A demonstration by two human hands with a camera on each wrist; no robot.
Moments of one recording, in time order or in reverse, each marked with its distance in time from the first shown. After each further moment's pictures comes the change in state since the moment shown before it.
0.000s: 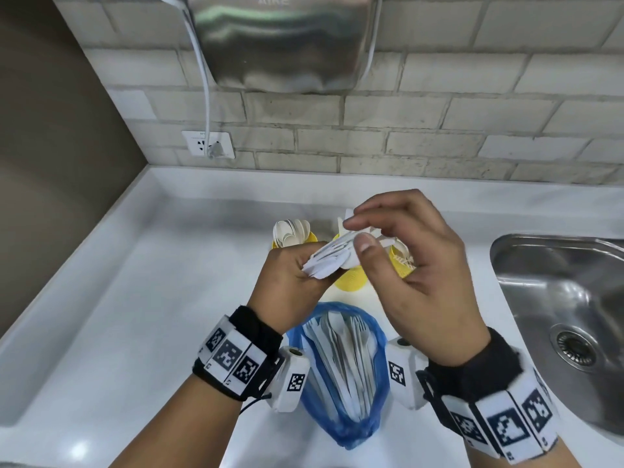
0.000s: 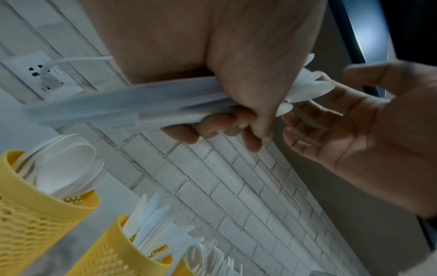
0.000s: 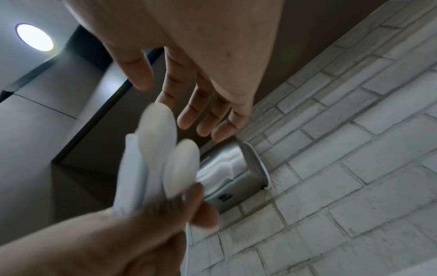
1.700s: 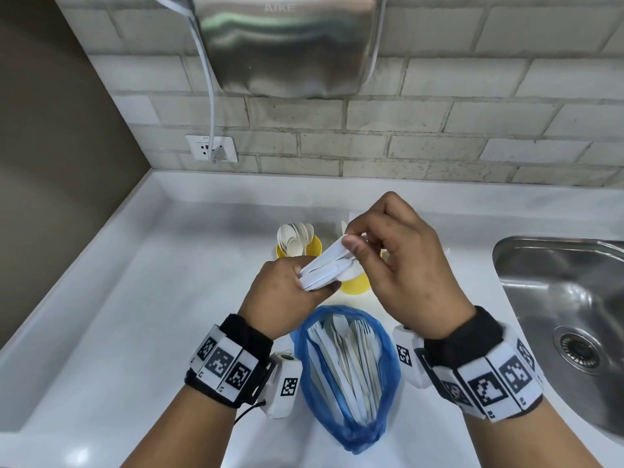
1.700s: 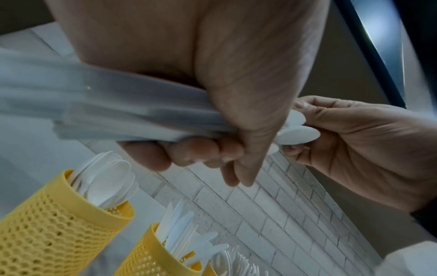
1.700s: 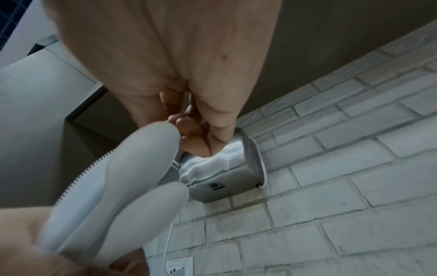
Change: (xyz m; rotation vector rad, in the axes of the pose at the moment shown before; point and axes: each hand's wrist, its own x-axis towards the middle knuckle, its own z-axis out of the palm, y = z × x) left_hand 0.000 -0.026 -0.017 0.285 -0.084 -0.142; right_hand 0.016 0.024 0.014 -0.200 -0.151 -0.015
